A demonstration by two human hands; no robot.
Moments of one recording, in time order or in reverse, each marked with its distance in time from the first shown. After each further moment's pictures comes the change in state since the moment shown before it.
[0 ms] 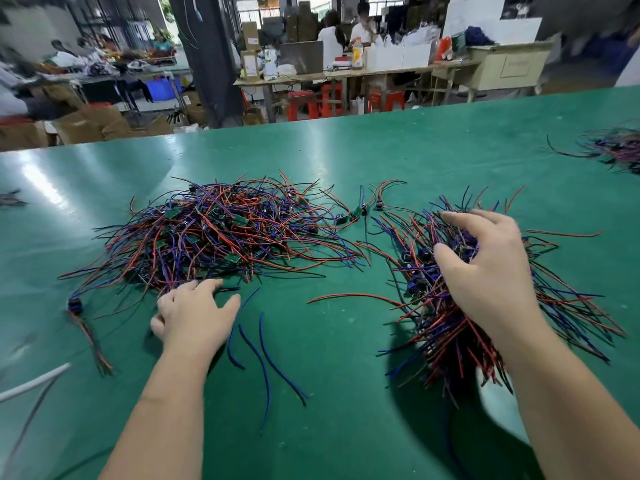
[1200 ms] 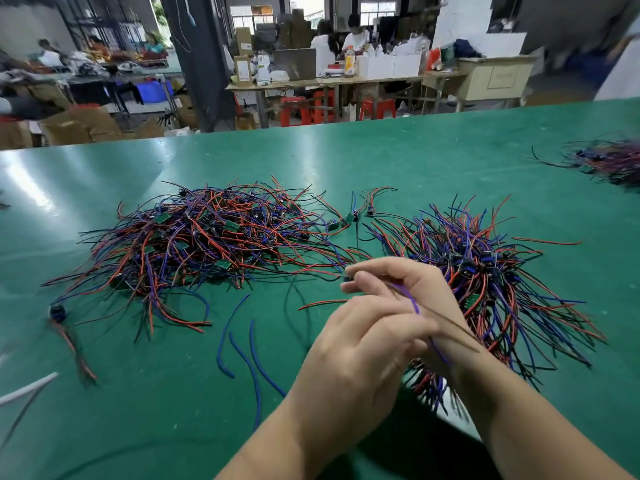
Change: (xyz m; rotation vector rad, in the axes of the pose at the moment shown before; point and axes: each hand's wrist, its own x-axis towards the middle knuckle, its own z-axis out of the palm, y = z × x) left_hand -0.134 0.095 0.001 -0.845 0.268 1.373; right_hand -0.030 -0.020 0.036 0.909 -0.501 0.016
